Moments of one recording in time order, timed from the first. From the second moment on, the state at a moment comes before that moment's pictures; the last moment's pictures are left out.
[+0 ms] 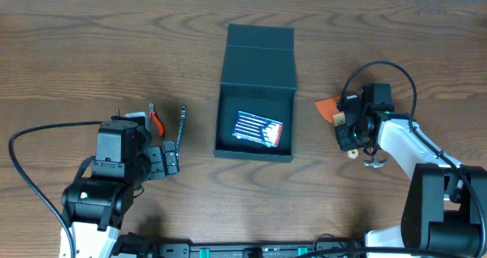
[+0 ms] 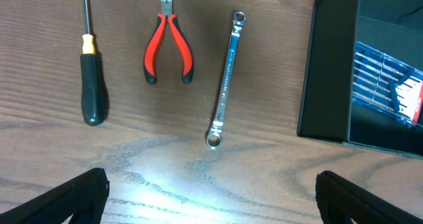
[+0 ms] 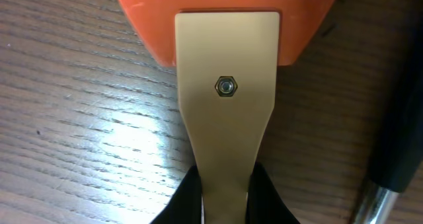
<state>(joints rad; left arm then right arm) -0.14 0.85 0.79 -0.93 0.02 -0.25 -0.04 1.65 0.81 -0.51 -0.08 -0.26</state>
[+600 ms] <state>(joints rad) -0.14 0.85 0.79 -0.93 0.02 -0.25 -0.04 1.65 0.81 -0.52 -0.12 -0.24</state>
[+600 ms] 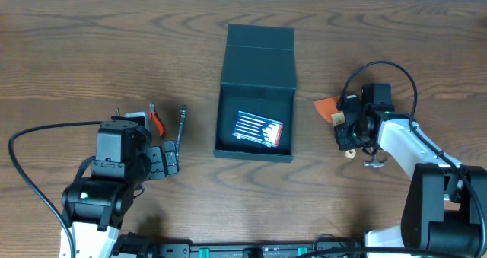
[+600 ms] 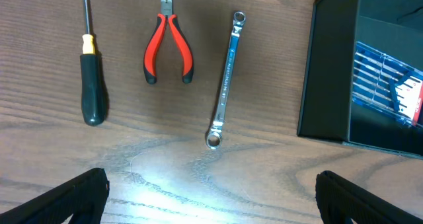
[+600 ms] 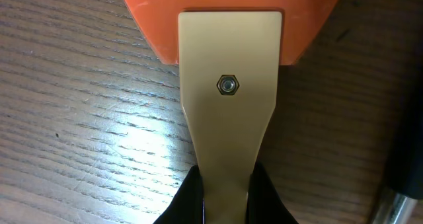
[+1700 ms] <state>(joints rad) -0.14 0.85 0.79 -0.93 0.02 -0.25 -0.04 1.54 0.85 -0.55 -0.19 -0.17</state>
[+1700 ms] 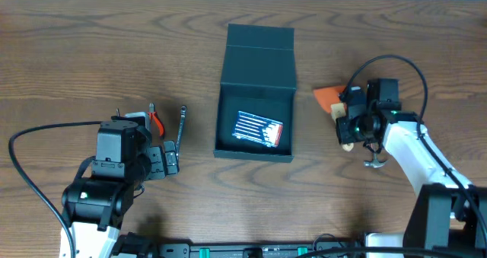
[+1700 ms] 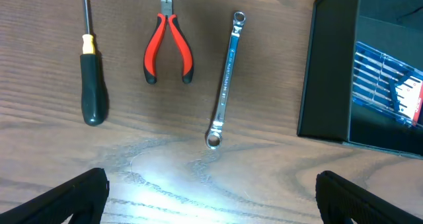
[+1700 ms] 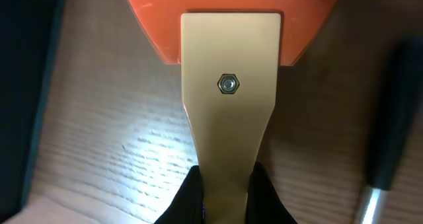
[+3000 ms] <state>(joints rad) -0.14 0.85 0.79 -0.96 0.02 -0.25 0.54 1.51 1.36 -0.98 -0.18 -0.36</state>
